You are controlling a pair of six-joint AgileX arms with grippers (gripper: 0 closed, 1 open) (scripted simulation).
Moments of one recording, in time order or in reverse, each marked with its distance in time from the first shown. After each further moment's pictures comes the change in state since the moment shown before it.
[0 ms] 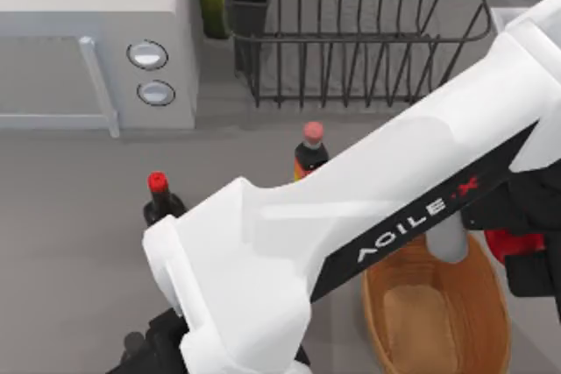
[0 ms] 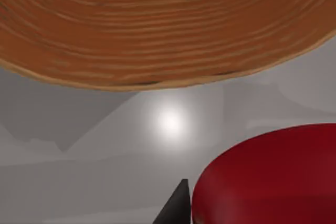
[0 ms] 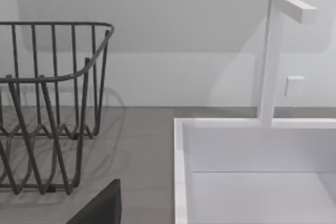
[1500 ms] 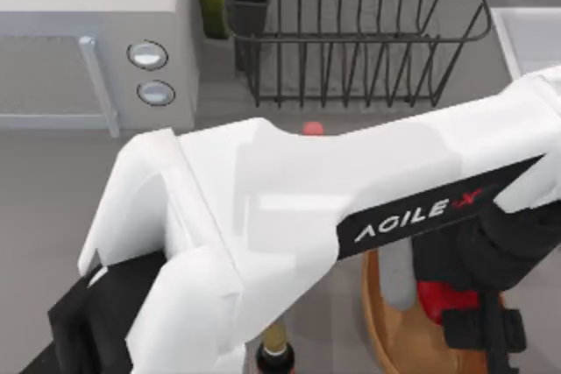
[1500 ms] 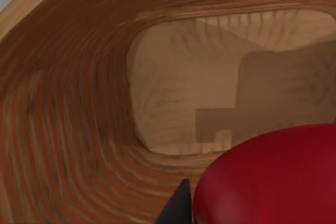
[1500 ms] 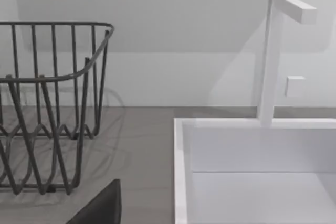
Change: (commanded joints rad) left arm 0.004 -0.173 -0.611 0.418 0.007 0.015; right arm 0.000 0.000 0.000 0.000 0.000 0.000
